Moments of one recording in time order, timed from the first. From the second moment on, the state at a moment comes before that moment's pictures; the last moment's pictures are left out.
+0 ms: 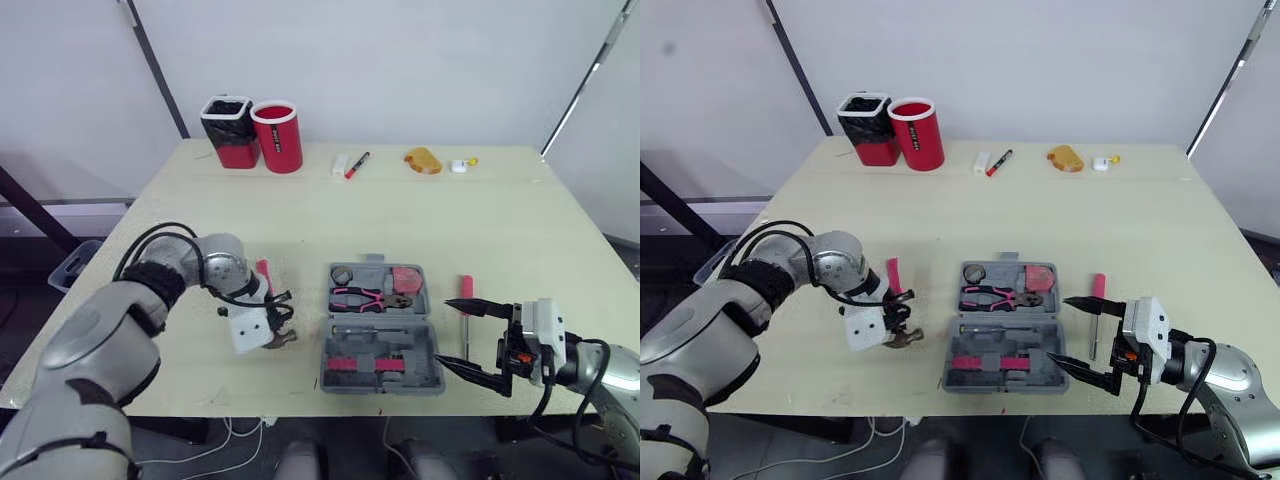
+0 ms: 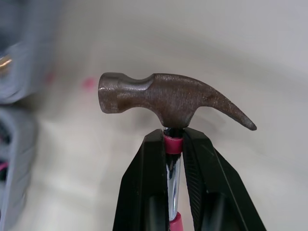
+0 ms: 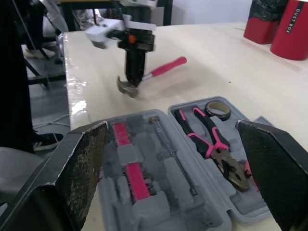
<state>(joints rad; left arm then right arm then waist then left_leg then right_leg) -1.02 0.85 -0.91 0.83 0.31 -1.09 -1.21 0.11 -0.66 -0.10 -0.38 0.54 0.10 1.10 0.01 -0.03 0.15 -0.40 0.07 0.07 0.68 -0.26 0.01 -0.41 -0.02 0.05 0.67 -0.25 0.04</state>
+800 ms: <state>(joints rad) -0.44 0.95 -0.16 -0.10 -0.40 1.02 -1.02 0.10 -0.68 -0.12 -0.34 0.54 0.09 1.14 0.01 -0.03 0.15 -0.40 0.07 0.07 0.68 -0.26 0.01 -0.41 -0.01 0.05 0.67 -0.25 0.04</state>
